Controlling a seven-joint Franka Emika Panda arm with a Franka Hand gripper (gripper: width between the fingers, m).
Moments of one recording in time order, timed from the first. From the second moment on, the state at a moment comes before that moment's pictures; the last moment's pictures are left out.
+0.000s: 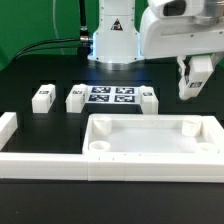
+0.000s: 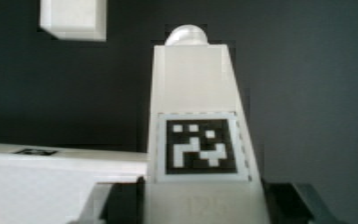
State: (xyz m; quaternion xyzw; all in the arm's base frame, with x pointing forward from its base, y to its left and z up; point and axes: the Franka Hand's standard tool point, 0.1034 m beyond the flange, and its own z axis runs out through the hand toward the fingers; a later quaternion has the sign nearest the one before) arm 0.522 0.114 0.116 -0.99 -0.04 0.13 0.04
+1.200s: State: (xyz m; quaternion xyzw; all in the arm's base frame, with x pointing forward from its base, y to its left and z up) arm 0.570 0.120 0.135 -0.96 -0.06 -0.26 0.05
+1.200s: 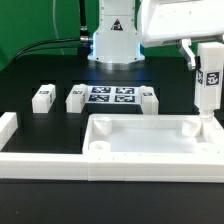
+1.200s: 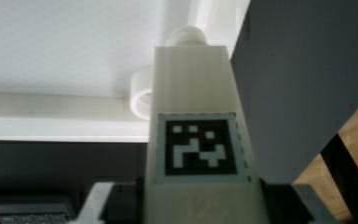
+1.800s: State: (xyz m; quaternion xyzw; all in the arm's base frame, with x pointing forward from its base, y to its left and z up) arm 0.600 0.109 0.127 -0.95 -0.15 -0.27 0.02
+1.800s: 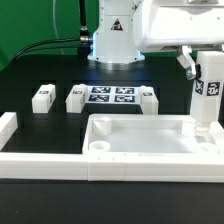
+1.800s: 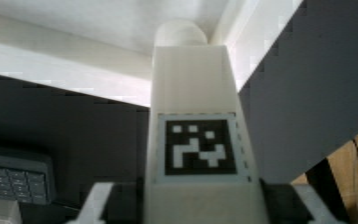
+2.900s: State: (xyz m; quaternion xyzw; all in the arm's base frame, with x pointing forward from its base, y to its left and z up) arm 0.616 0.114 0.106 -0.95 -0.19 -0.25 0.02
